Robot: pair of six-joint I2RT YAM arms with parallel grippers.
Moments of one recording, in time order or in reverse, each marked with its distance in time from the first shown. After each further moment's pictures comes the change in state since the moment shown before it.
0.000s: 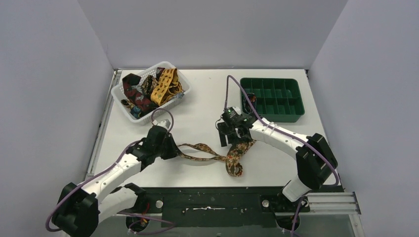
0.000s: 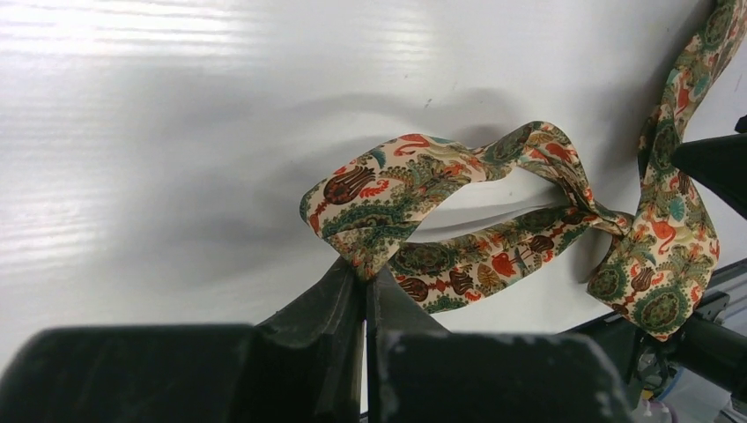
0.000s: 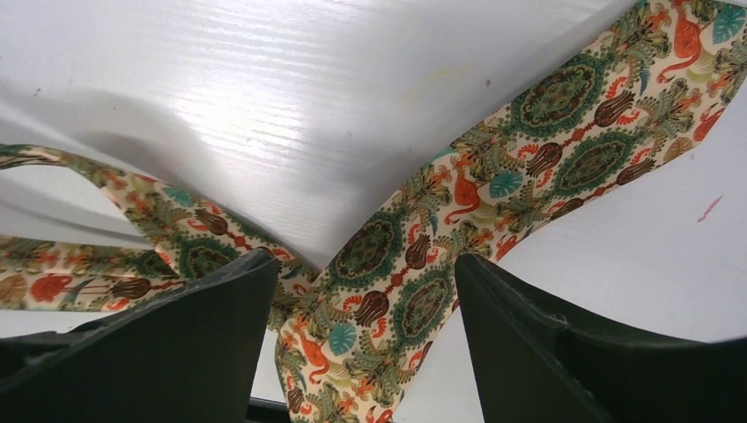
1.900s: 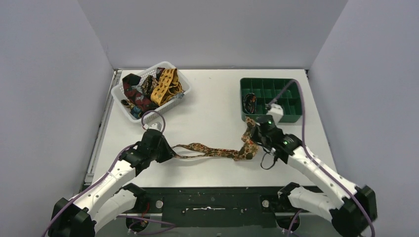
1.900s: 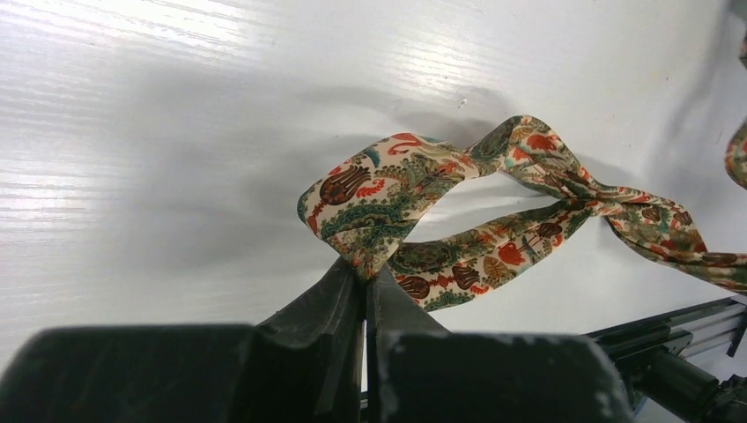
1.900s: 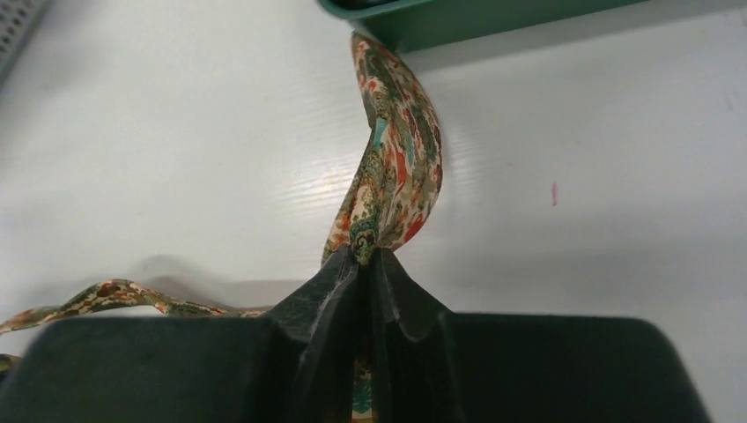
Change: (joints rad) left arm 0.015 -0.183 -0.026 -0.169 -0.084 -0.125; right arm -0.082 -0.420 -0.248 0.182 0.236 0.206
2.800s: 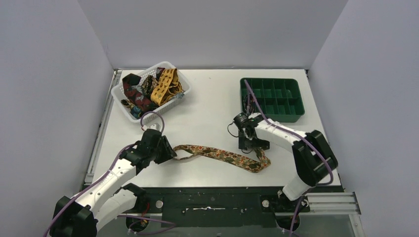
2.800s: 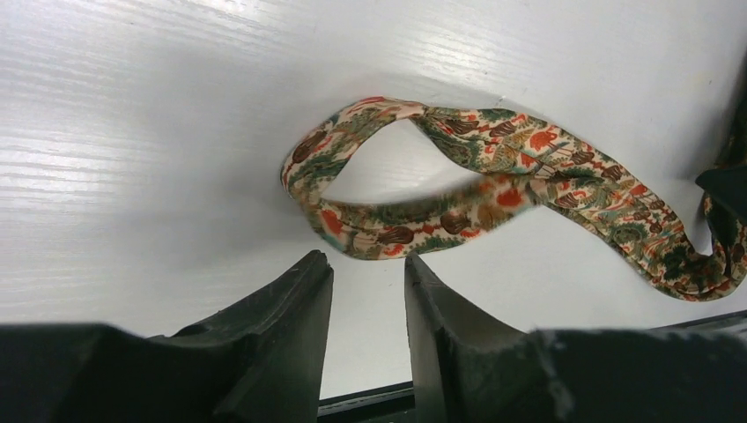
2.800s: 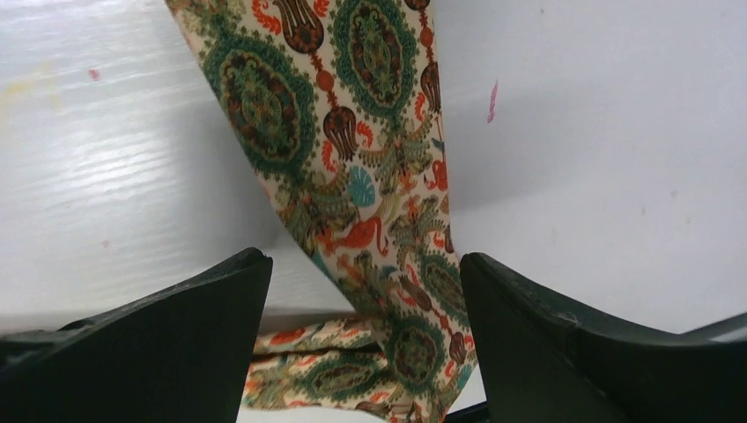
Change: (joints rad) left arm 0.034 0.026 0.002 -0.031 0.005 0.006; right arm -0.073 0.420 0.109 -0.271 -0.002 -0.046
